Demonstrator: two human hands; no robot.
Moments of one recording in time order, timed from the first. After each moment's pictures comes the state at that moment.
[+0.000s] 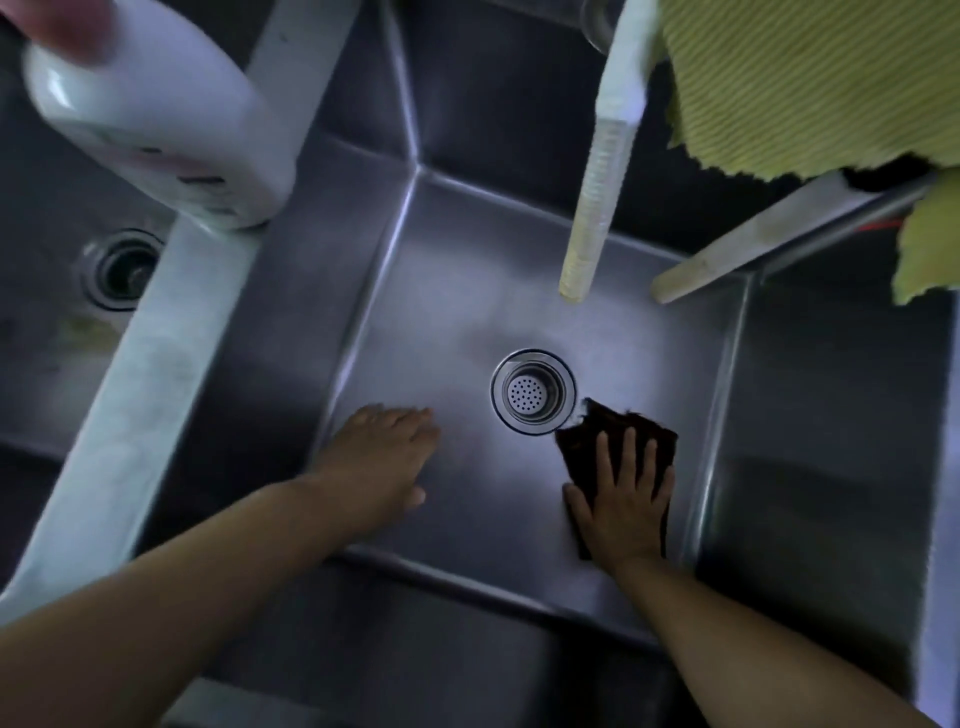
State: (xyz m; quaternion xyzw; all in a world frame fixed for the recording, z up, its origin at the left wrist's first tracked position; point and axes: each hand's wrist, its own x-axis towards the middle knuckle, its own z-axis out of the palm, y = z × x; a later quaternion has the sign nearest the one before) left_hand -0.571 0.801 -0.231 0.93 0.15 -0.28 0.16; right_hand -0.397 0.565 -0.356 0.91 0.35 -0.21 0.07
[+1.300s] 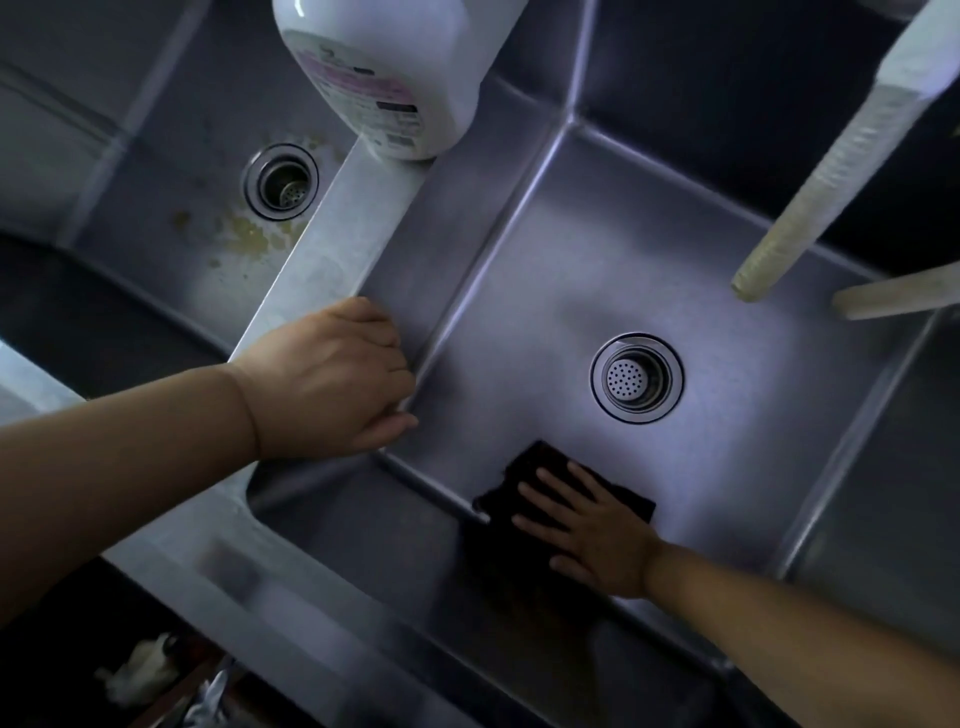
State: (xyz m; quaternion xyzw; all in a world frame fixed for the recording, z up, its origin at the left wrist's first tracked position) left_hand -0.652 0.868 -0.167 1.00 0.03 -0.07 0.04; right_hand -0.437 0.593 -0.370 0.44 0.88 -0.19 0.01
